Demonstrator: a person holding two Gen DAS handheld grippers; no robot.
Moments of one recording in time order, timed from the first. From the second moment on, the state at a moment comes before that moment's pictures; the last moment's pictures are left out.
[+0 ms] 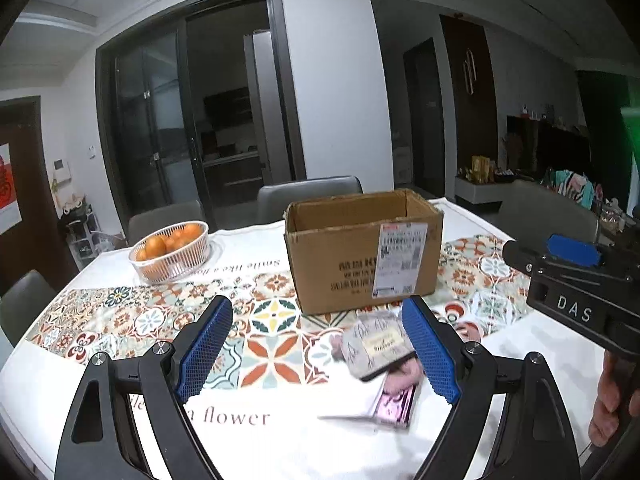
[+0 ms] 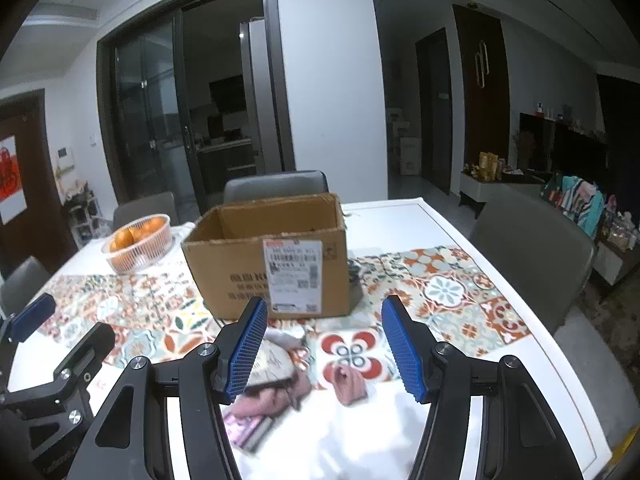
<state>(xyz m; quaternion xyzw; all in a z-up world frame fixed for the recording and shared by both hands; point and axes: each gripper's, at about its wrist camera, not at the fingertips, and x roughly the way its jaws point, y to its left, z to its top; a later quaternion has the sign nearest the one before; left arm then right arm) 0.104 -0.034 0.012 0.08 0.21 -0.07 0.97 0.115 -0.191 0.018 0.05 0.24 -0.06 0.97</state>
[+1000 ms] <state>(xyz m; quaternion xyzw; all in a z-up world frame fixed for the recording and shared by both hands) 0.092 -0.035 -0.069 0.08 0.28 -0.08 0.95 0.099 -0.188 -0.057 0.05 0.30 -0.09 0.95</state>
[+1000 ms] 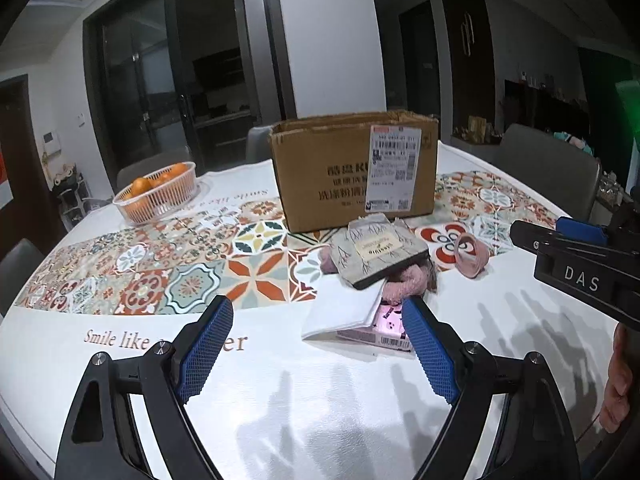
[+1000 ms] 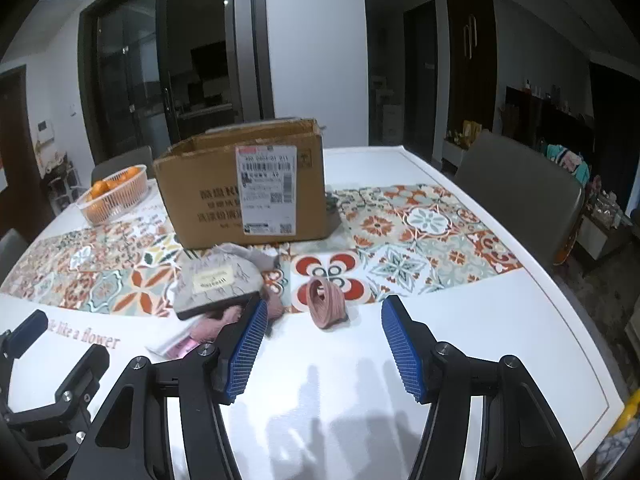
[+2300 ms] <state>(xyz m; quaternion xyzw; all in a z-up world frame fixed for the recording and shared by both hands) 0.161 -0.066 -0.125 0.11 0.37 -0.11 0.92 0.195 -0.219 -0.125 0.08 0.40 -0.08 0.91</state>
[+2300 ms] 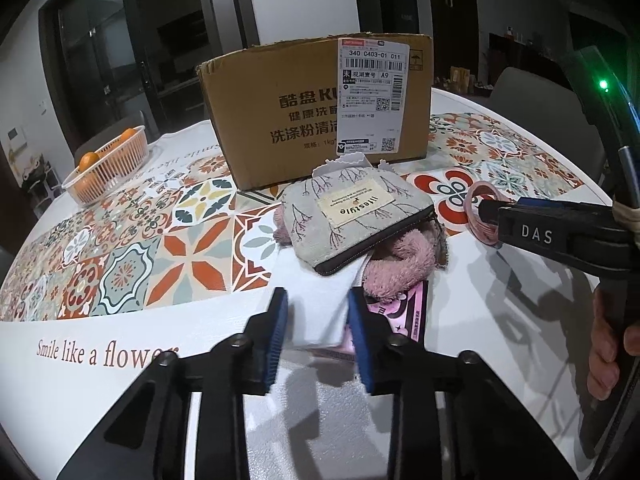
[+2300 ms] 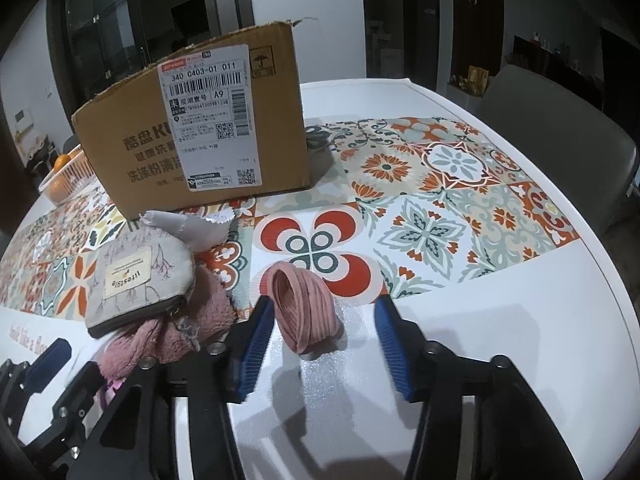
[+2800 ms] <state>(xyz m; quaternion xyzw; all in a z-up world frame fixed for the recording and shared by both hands) 0.163 -0.052 -0.122 0.07 0.38 -0.10 0.92 0.192 -0.215 -0.125 0.09 0.41 -0.07 0.91</state>
